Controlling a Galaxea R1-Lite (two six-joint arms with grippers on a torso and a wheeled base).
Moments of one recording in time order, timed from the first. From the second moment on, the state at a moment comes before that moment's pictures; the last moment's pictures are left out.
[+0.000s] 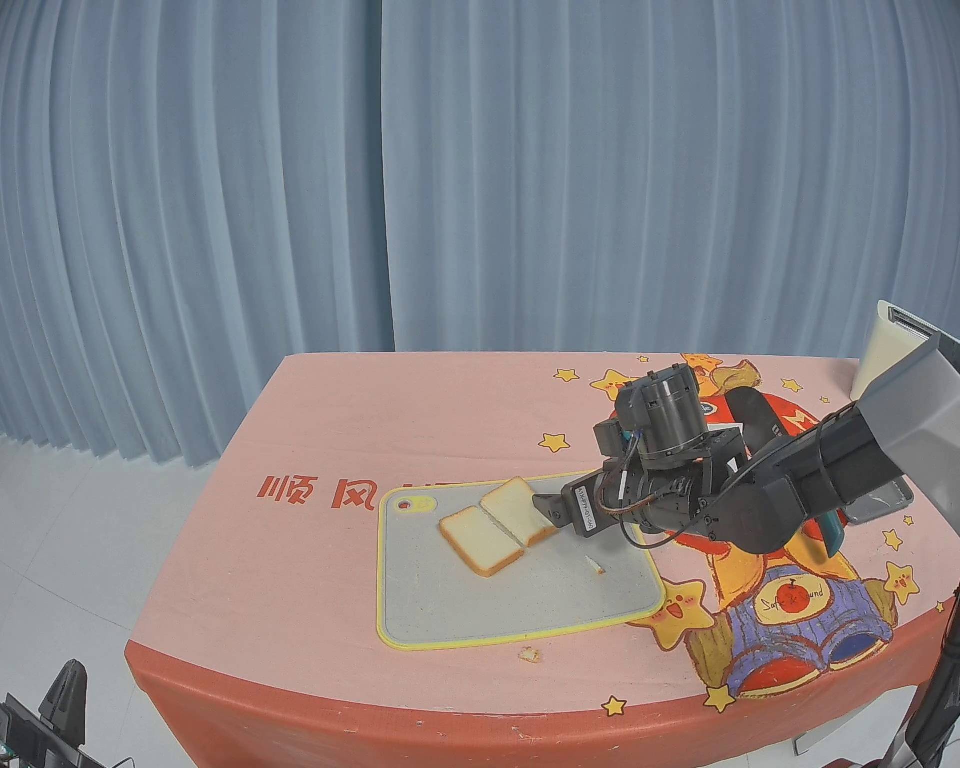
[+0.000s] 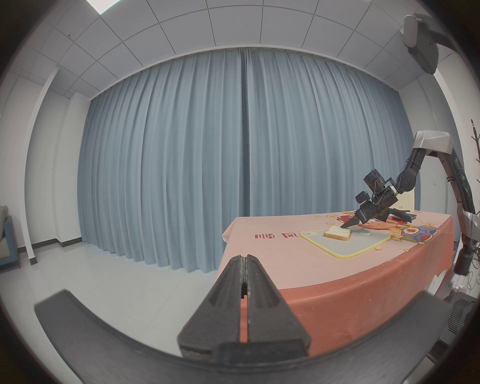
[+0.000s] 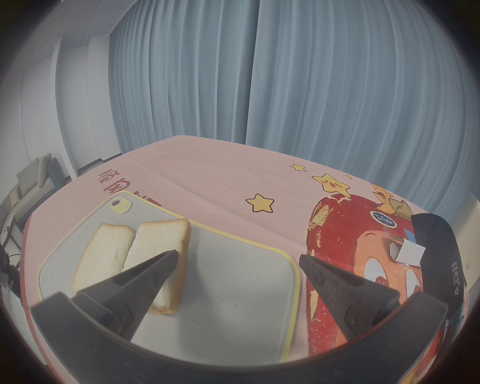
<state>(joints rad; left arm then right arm) 0.00 0.02 -0.02 -0.01 -0.02 0.01 0.61 2.10 -1.13 -0.31 -0.18 0.05</state>
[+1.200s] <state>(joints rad) 0.00 0.02 -0.02 -0.01 -0.02 0.01 0.63 2.09 -1.10 -0.31 -0.20 0.05</state>
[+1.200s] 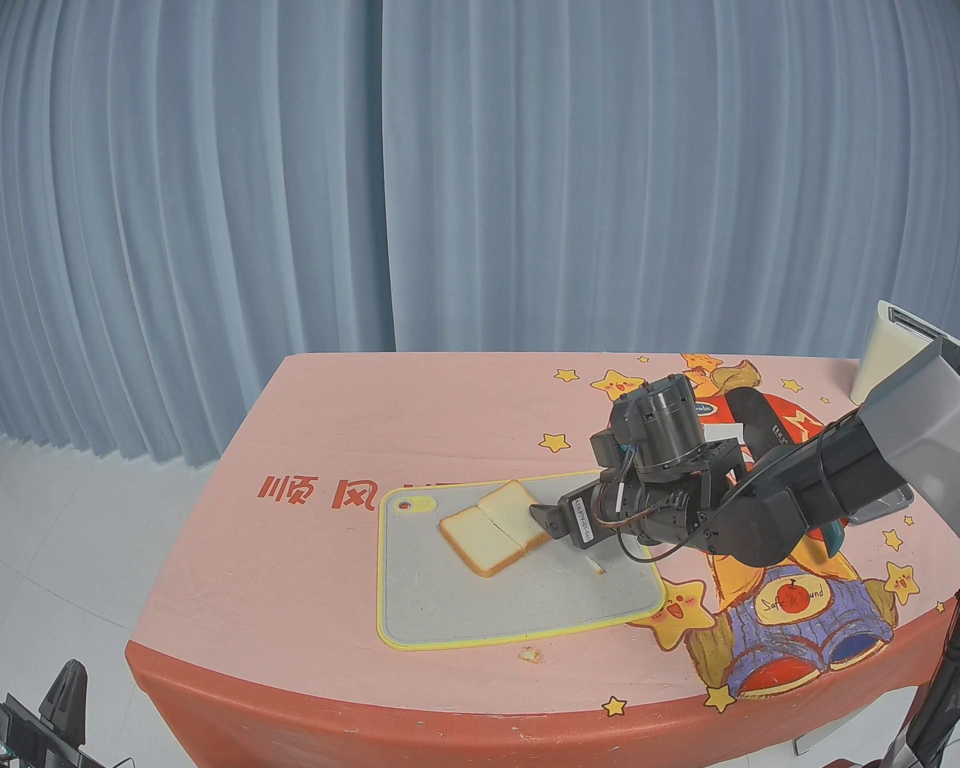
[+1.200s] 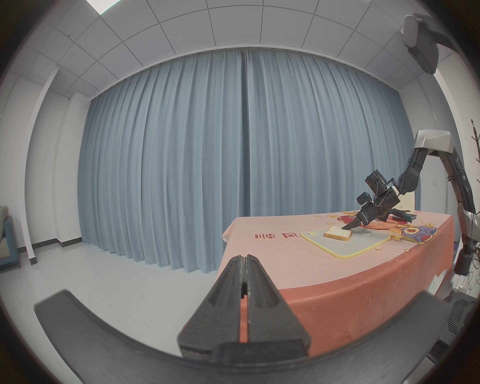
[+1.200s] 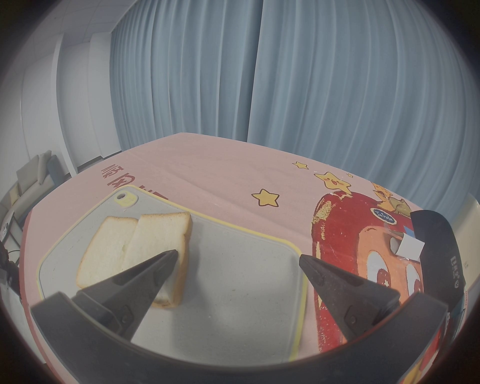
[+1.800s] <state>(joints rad) 0.00 0.02 -0.02 -0.01 -0.02 0.01 0.65 2.05 -1.07 -0.30 -0.20 0.05</state>
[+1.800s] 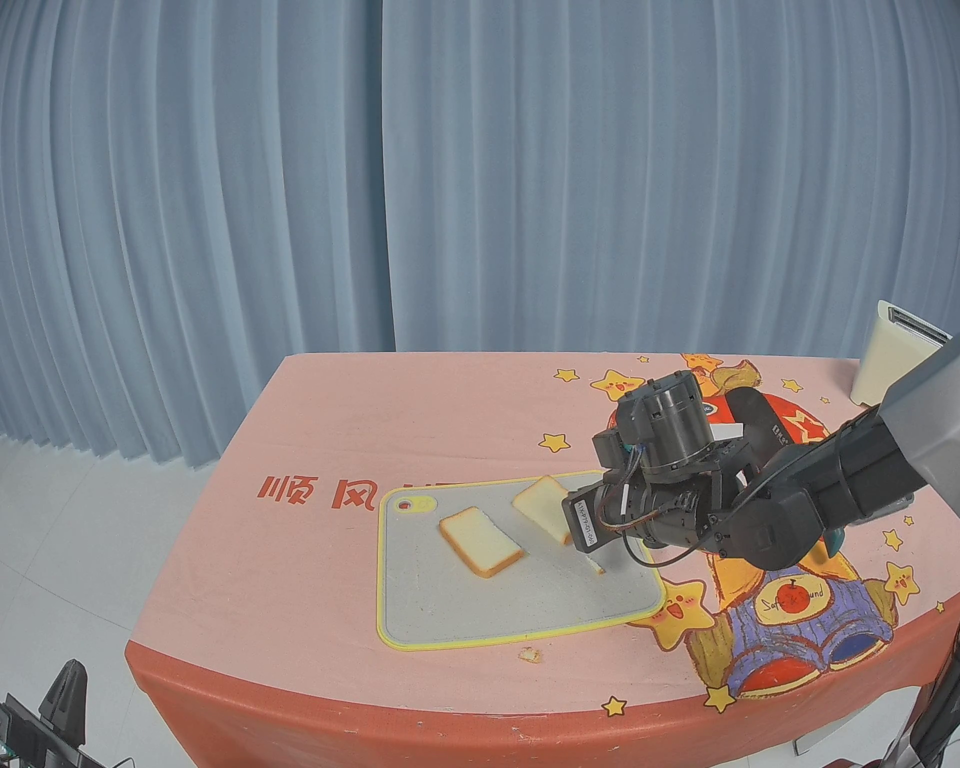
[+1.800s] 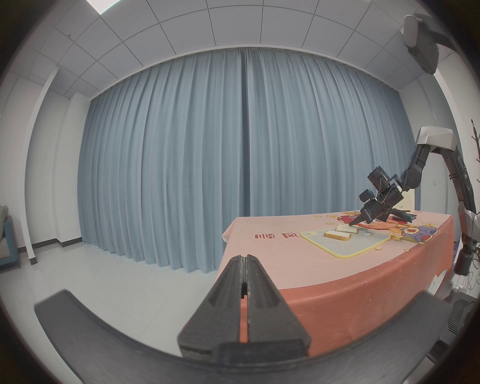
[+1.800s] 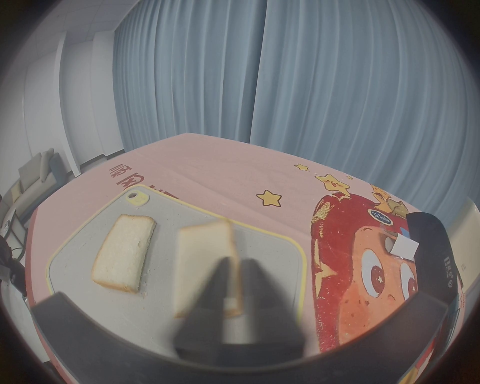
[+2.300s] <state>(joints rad) 0.00 0.02 -0.02 -0.01 -0.02 0.01 0.66 2.03 -1.06 -0.31 -0.20 0.06</state>
